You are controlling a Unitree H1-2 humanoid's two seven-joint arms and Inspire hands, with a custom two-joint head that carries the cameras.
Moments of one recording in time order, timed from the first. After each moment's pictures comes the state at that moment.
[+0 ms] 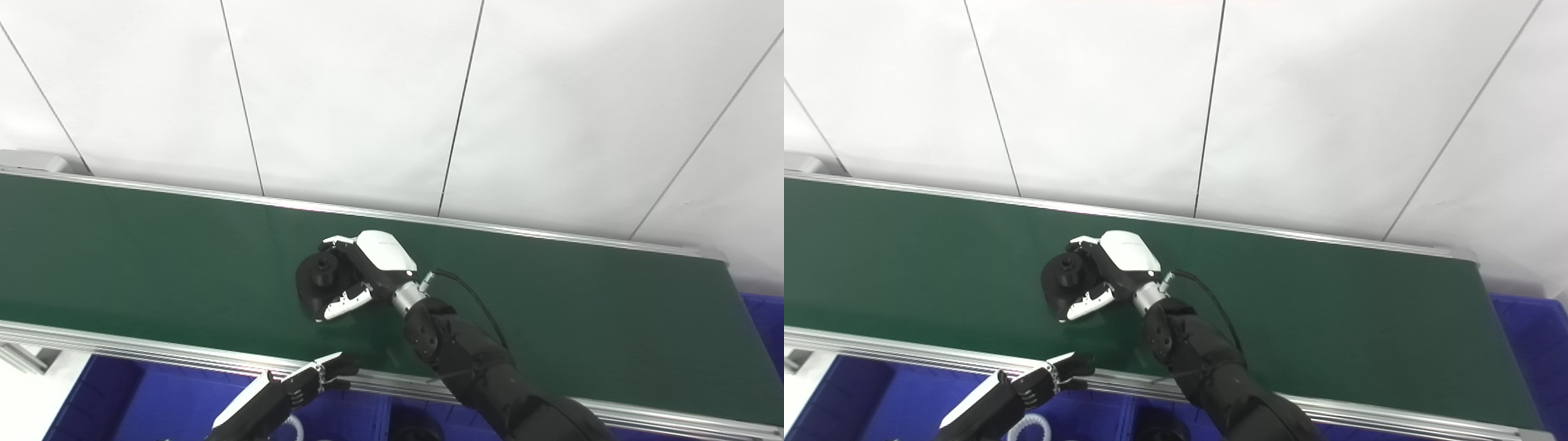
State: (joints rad) left arm 0.30 0.27 -0.11 -0.06 -0.17 -0.43 -0.53; right arm -0.86 0.19 0.60 1.29 -0.70 -0.31 -0.31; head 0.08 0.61
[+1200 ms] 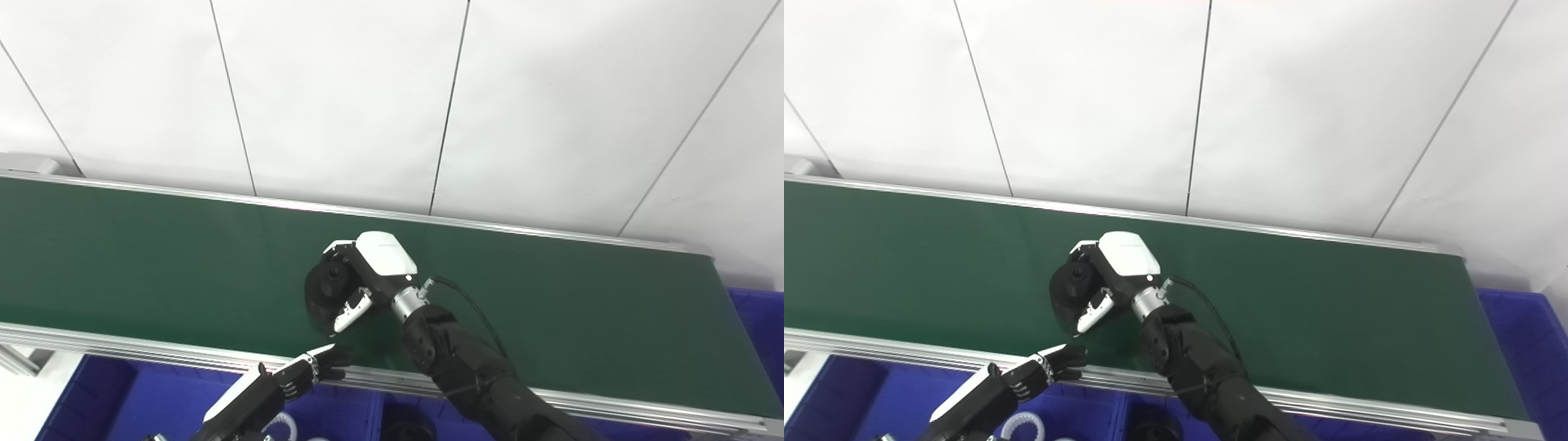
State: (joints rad) left arm 0.30 0.26 -0.07 -0.08 -0.19 -0.43 -0.57; right arm -0.75 0.13 0.67 1.05 -0.68 -0.25 -0.30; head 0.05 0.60
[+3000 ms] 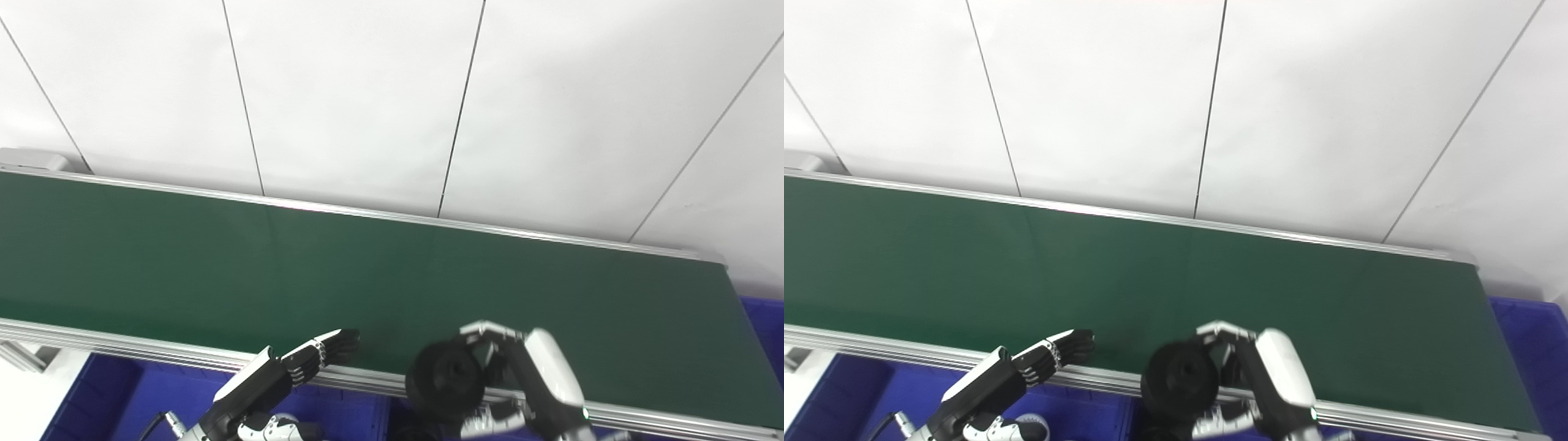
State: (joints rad) left arm 0.22 0.26 -0.07 -0.02 -0.19 -0.43 -0.60; right arm 0.11 -0.24 0.32 -0.20 -0.57 -0.09 0.08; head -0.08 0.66
